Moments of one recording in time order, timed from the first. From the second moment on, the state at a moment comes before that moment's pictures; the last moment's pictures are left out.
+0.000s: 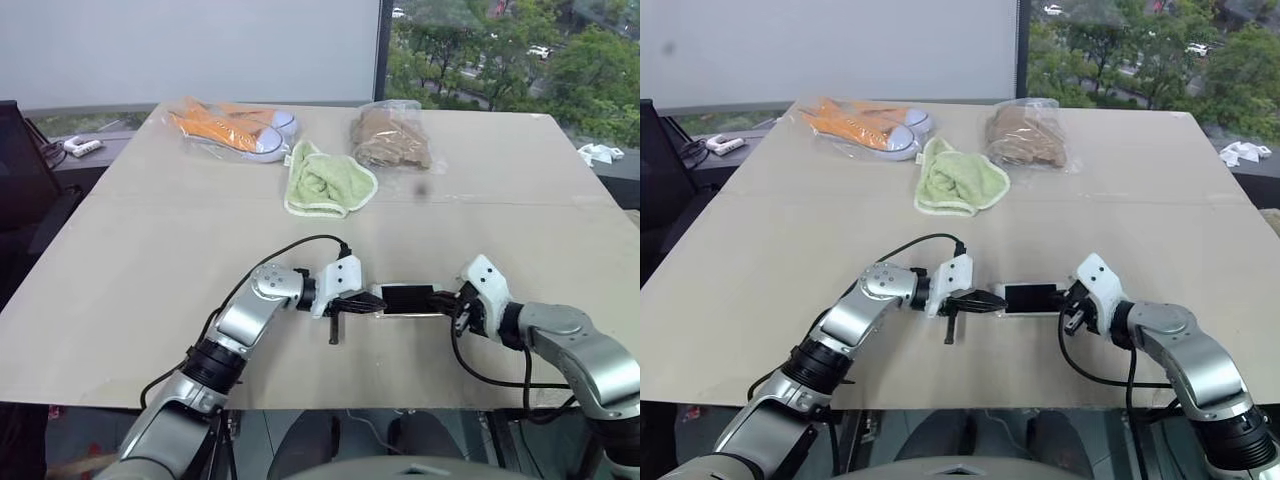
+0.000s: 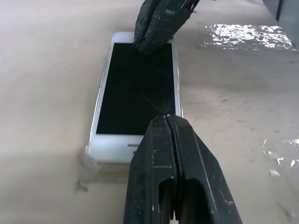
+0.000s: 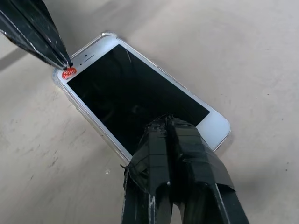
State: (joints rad) left arm -0.43 0.46 -0.39 0.07 -0.14 0.21 -1.15; right arm -0.05 -0.62 0.11 -0.44 0.32 0.82 0.67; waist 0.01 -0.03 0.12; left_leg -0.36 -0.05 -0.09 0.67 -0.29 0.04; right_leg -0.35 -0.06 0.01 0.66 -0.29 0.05
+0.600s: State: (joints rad) left arm -0.43 0.45 -0.39 0.07 -0.14 0.21 -1.15; right arm 0.00 -0.56 0.02 -0.44 0.43 0.84 0.65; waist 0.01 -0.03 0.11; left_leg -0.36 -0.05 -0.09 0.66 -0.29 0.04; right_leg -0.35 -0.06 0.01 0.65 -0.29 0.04
